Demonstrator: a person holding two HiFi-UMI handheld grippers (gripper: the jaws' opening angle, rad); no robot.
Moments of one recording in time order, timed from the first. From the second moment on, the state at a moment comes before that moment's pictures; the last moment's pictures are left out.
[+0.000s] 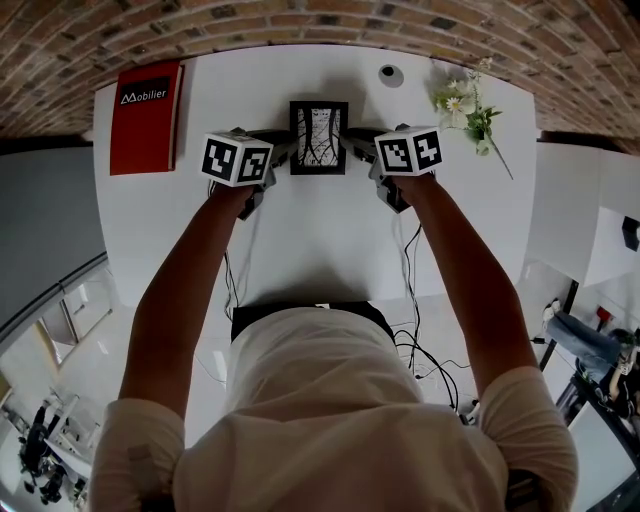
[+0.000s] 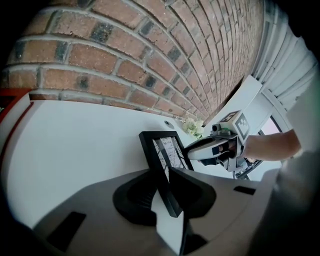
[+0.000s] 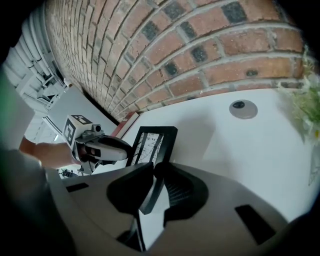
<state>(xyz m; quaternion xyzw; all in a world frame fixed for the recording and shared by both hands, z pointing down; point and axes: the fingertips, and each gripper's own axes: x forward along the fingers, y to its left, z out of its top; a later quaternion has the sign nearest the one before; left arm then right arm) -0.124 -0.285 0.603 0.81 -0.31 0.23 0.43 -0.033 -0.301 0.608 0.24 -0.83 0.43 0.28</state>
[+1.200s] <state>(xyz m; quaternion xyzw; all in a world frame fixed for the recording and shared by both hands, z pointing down) -0.144 -0.313 0.524 0.85 -0.35 0.27 0.29 -0.050 -0.334 0.522 0.25 -0.90 0.24 0.27</state>
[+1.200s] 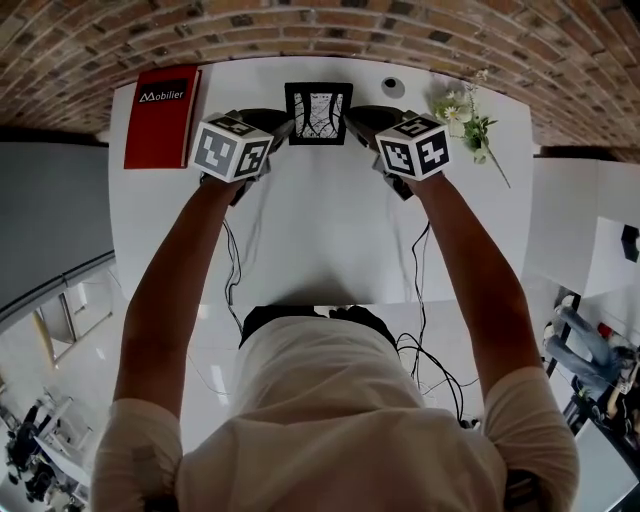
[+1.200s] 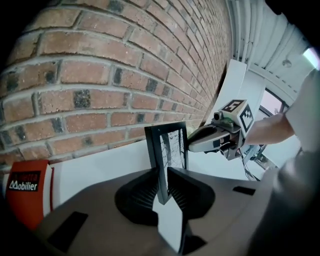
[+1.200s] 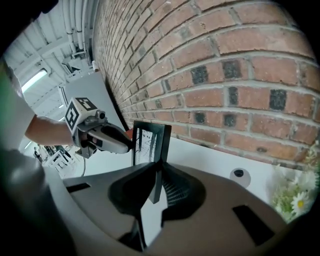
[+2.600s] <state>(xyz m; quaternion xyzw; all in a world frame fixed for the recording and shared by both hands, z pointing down) -0.172 -0.374 0.538 0.86 -0.37 0.29 0.20 -0.080 -0.400 0.526 0.30 -0.90 0.01 0.30</state>
